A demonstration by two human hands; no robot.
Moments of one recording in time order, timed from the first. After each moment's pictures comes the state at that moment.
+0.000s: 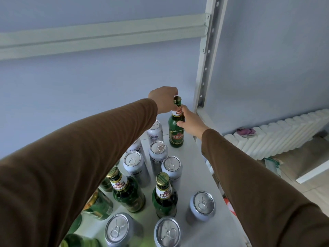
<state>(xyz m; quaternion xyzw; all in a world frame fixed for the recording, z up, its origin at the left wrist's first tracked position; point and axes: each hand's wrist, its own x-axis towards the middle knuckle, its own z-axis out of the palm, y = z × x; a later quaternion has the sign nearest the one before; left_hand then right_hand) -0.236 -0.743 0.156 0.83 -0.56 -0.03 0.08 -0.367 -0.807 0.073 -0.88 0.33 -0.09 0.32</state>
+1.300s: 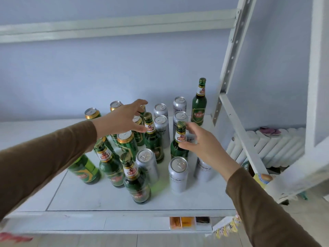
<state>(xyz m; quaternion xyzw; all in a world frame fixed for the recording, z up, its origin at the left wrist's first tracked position) -0.297 -0.429 0.163 0.87 -0.44 -0.16 0.17 -0.520 -0.615 0.096 -0.88 0.18 -0.13 0.42</state>
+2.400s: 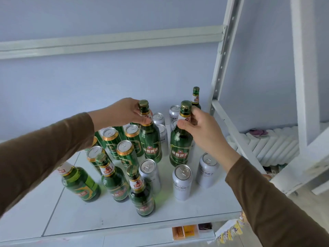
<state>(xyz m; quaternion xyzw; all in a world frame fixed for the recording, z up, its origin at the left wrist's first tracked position) -0.280 -0.443 0.217 0.82 -0.48 -0.22 0.24 -0.498 -0.594 0.167 -0.85 0.21 -0.26 0.40</state>
